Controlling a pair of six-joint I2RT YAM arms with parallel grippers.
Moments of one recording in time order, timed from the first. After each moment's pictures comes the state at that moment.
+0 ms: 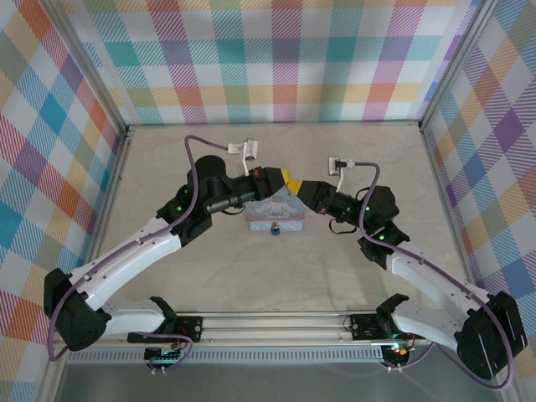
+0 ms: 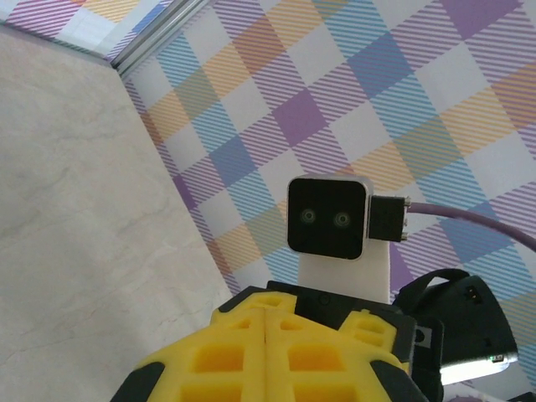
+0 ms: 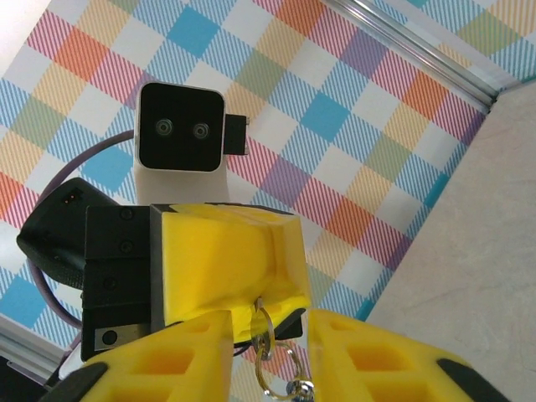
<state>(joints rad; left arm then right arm) -0.76 1.23 1.11 0.03 0.35 -0.91 0.59 1.02 0.65 0.60 -0.58 1.12</state>
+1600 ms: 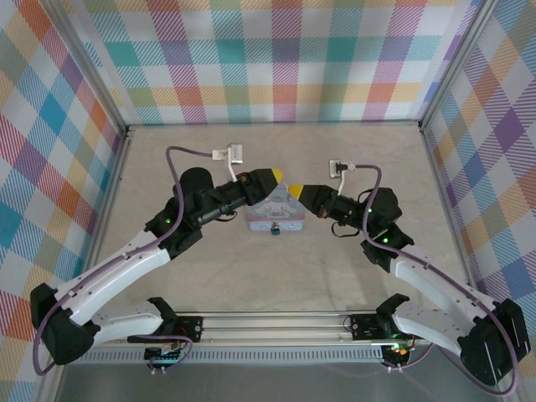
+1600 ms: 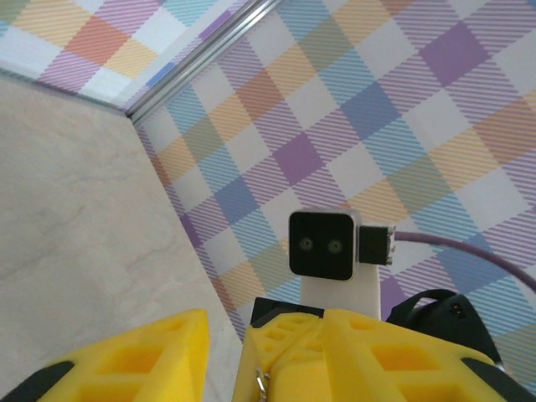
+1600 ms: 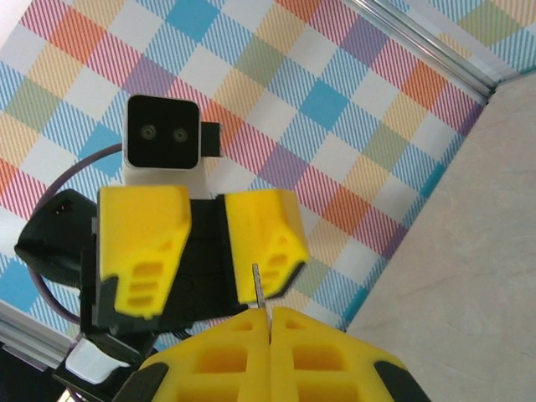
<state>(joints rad) -0.77 1.09 1.02 0.06 0.21 -0.91 0.60 0.96 0.65 0.49 -0.59 1.06</state>
